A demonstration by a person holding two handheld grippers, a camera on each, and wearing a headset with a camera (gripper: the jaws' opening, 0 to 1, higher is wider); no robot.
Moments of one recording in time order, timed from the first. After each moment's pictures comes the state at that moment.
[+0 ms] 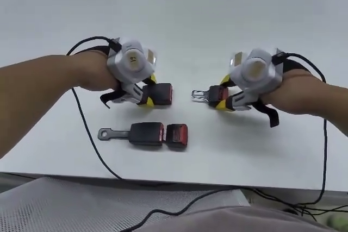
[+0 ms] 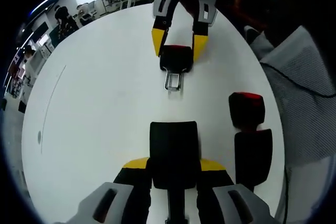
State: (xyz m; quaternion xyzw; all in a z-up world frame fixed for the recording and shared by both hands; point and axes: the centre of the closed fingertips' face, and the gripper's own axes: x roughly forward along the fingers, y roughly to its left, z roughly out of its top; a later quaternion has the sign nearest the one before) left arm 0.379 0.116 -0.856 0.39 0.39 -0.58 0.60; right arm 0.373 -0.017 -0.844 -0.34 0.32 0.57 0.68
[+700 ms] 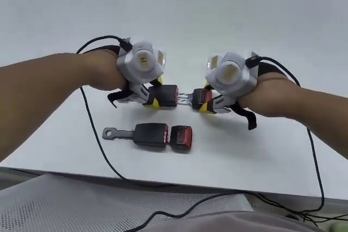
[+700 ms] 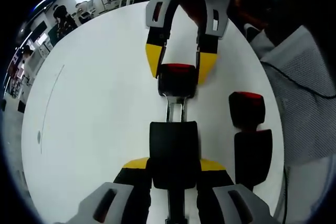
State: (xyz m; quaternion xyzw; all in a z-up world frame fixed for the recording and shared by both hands) left arm 0.381 0.116 -0.858 0.40 0.40 -0.58 0.59; right arm 0.377 0.023 -0.848 -0.34 0.32 0.58 0.67
